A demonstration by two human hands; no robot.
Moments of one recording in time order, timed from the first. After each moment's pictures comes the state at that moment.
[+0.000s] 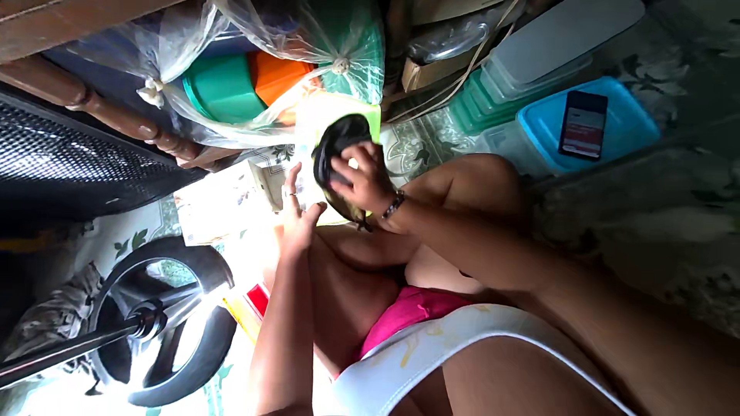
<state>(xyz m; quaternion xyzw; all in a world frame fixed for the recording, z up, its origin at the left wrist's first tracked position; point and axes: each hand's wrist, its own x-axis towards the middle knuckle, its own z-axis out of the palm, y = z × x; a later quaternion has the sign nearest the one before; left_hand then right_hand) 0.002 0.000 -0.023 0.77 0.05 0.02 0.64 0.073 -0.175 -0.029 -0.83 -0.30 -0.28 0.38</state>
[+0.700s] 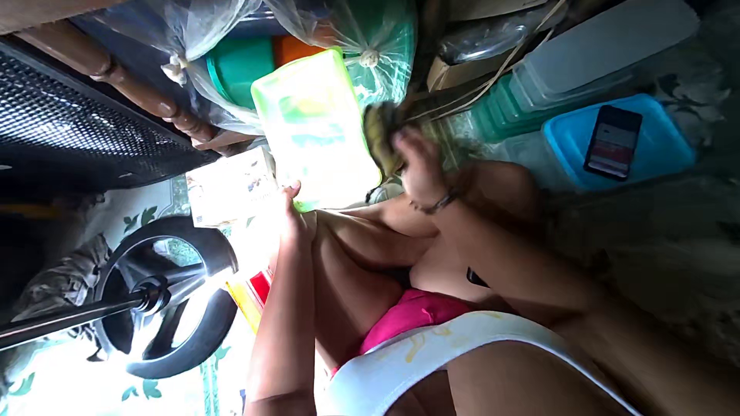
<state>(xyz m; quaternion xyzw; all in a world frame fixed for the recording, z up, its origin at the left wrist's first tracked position) 0.000 0.000 -0.021 0.47 0.21 0.14 0.85 0.067 -0.209 0.010 -0.68 -0.03 0.01 0.74</state>
